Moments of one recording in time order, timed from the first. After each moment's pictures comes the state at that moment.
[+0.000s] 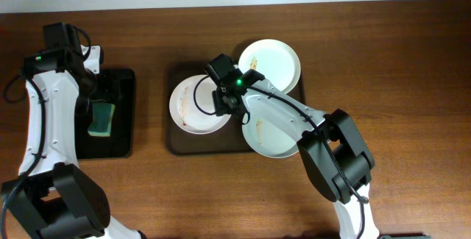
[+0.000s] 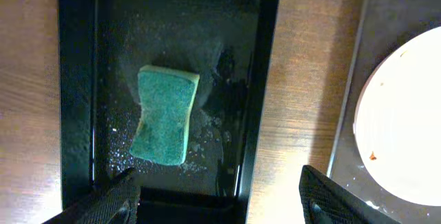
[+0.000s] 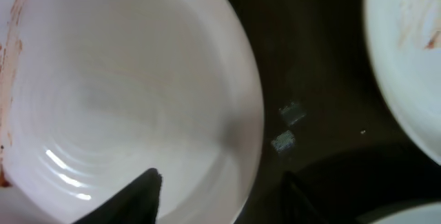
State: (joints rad) left arm 0.24 1.78 1.60 -1.09 0.01 0.11; right arm 0.65 2.16 1.64 -0.69 0.06 0.46
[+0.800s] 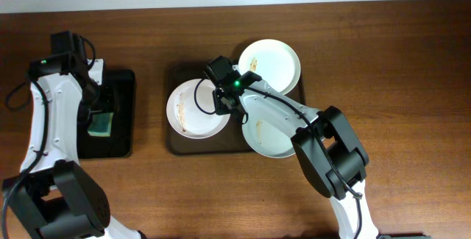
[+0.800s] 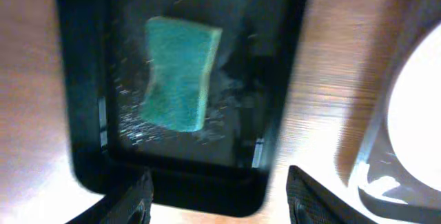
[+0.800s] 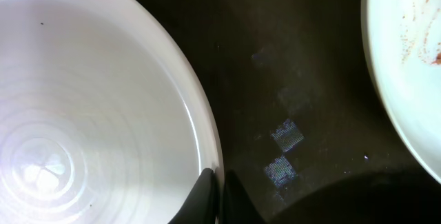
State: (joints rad) left arm 0.24 1.78 1.53 -1.13 -0.11 0.11; right arm 0.65 2.21 1.64 -0.65 0.10 0.47
